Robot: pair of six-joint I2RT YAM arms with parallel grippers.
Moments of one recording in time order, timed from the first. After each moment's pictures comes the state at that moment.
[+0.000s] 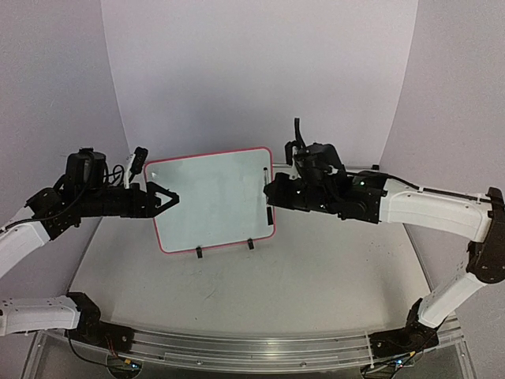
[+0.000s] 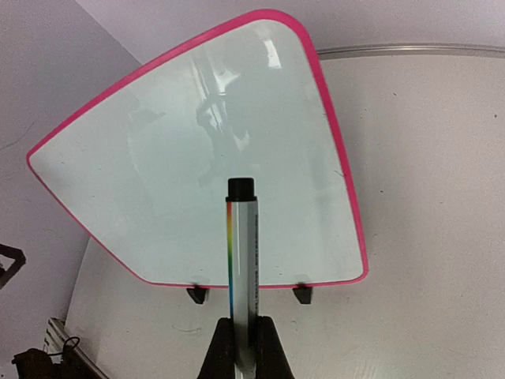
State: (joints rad) left arm -0.53 0.88 0.88 -0.45 0.38 -0.47; right arm 0.97 1.54 1.30 -0.27 0.26 0.74
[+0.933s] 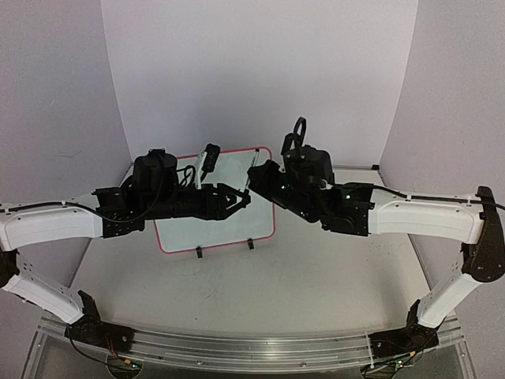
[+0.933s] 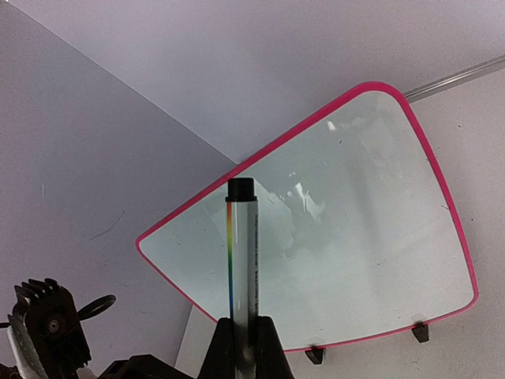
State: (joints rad) left arm -0.96 1.30 0.98 0.07 0.19 -0.60; right arm 1.09 1.59 1.30 0.05 0.47 0.93
